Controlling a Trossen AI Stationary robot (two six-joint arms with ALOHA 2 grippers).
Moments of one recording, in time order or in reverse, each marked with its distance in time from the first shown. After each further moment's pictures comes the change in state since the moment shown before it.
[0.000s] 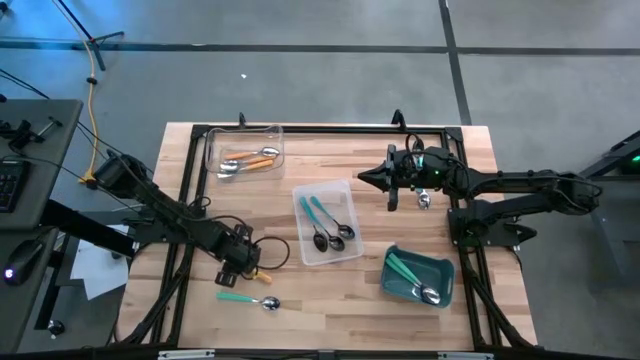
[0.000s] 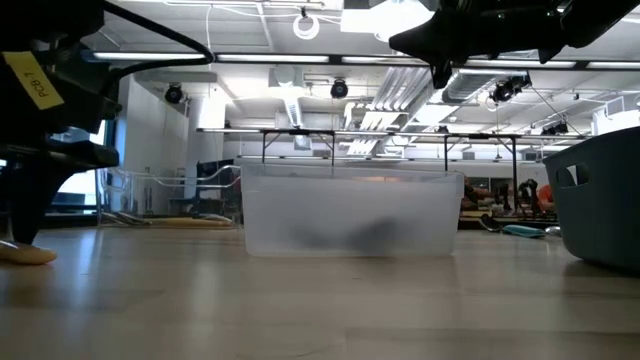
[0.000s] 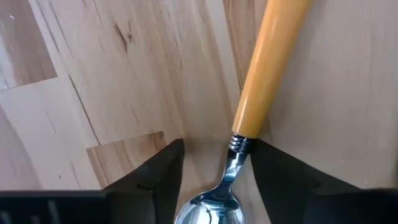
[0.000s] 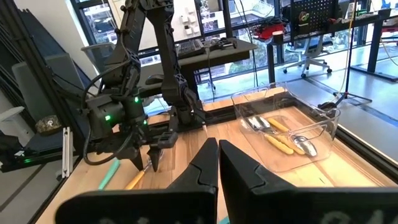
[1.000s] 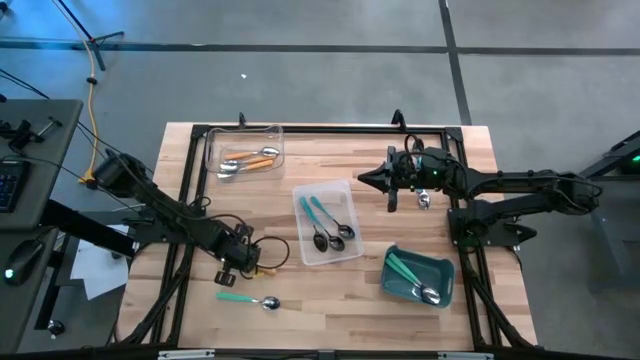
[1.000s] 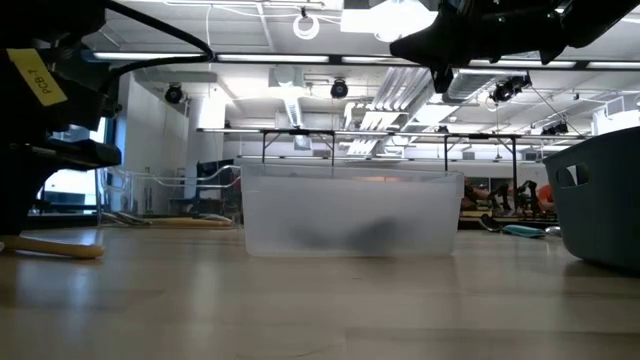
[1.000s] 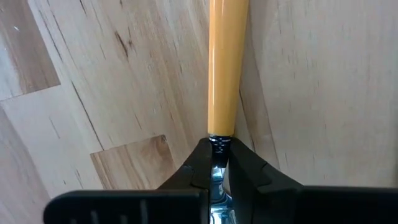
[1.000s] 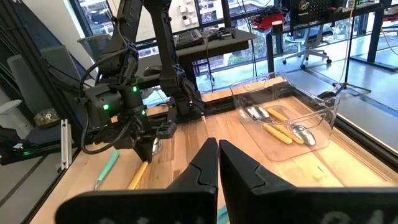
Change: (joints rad) left arm 0.002 -0.029 -0.004 0.004 -0.001 0.036; right arm 0.000 0.000 0.000 -0.040 0.000 0.001
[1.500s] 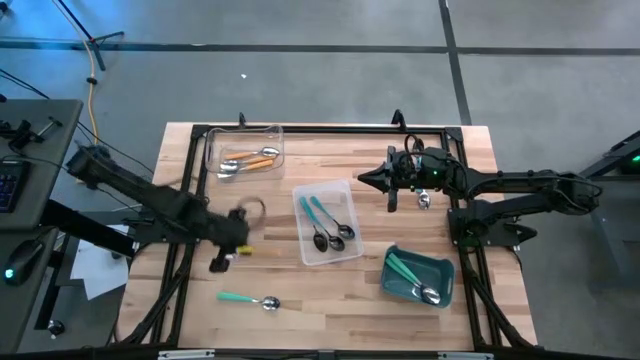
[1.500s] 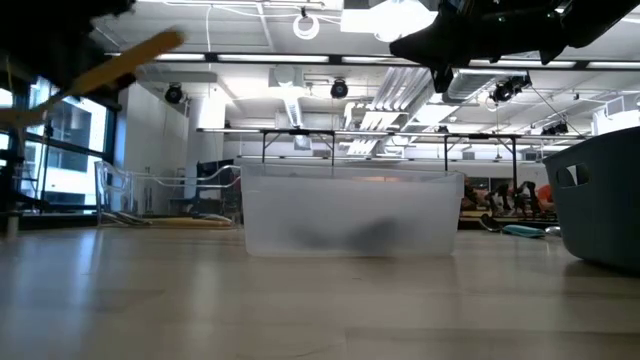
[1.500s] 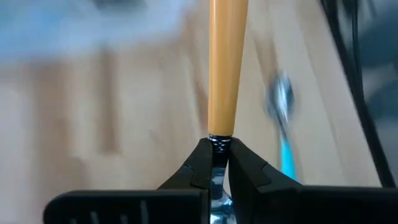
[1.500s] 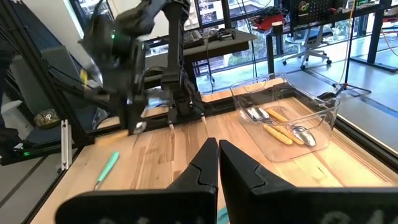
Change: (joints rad) left arm 0.097 -0.483 0.013 0.002 0.013 -0.079; right arm 0.000 0.000 0.000 0.003 0.000 0.000
